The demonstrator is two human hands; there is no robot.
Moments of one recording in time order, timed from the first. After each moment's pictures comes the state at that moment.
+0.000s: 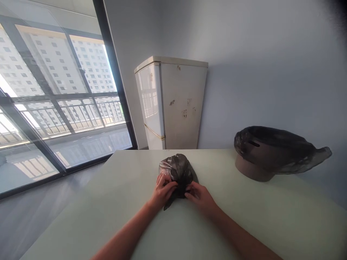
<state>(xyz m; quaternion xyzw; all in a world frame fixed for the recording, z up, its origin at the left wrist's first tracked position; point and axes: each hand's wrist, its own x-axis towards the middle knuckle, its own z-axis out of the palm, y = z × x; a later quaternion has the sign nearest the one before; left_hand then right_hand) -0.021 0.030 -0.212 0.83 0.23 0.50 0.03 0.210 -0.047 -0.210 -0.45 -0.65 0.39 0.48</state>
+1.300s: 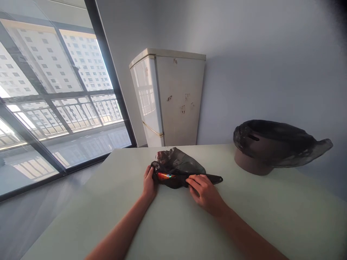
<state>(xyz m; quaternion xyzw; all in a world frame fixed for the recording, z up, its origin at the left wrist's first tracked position) -0.026 0.065 -0.217 0.29 0.36 0.65 0.60 0.218 -0.062 -0.180 -0.49 -0.79 -0.04 0.36</state>
